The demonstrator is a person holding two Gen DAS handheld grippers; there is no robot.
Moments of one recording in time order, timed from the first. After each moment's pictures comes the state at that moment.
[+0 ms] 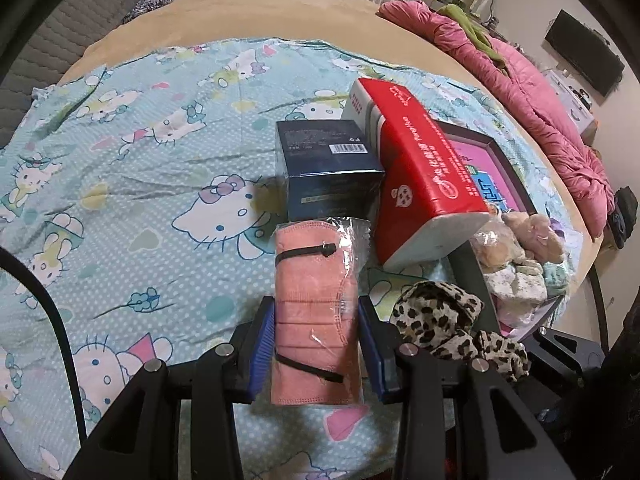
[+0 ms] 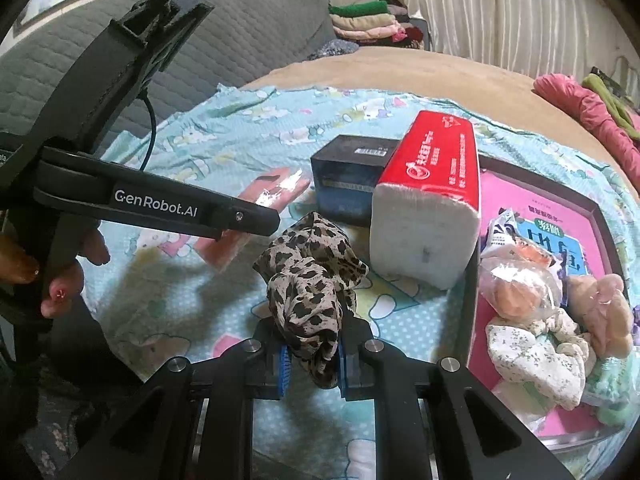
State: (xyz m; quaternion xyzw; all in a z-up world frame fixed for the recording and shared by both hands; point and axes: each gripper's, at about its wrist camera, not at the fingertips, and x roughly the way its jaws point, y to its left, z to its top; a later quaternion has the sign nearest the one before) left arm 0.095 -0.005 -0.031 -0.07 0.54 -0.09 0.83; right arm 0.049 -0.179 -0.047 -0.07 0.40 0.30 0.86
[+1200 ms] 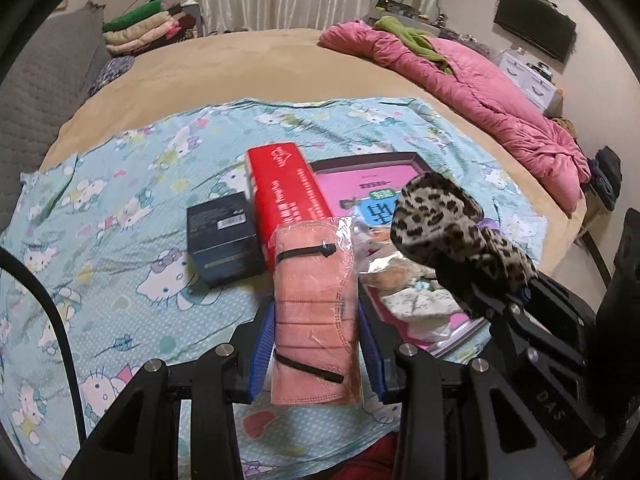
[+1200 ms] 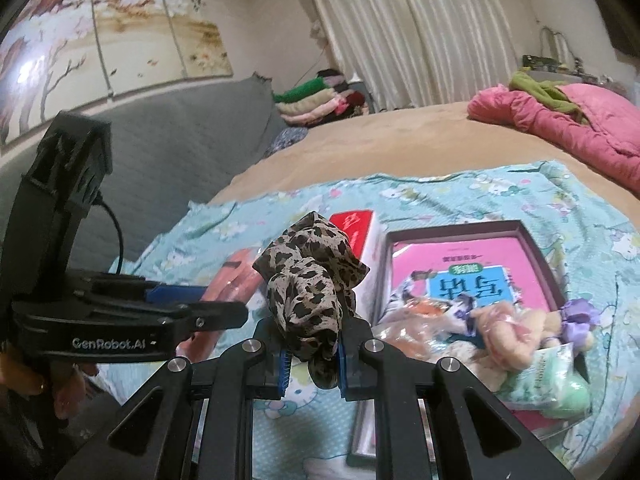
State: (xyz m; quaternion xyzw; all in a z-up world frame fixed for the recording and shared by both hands) left arm 0.071 -0.104 0.048 0.00 0.48 -0.13 0.87; right arm 0.042 -0.277 0.032 0.07 0.29 0.23 0.93
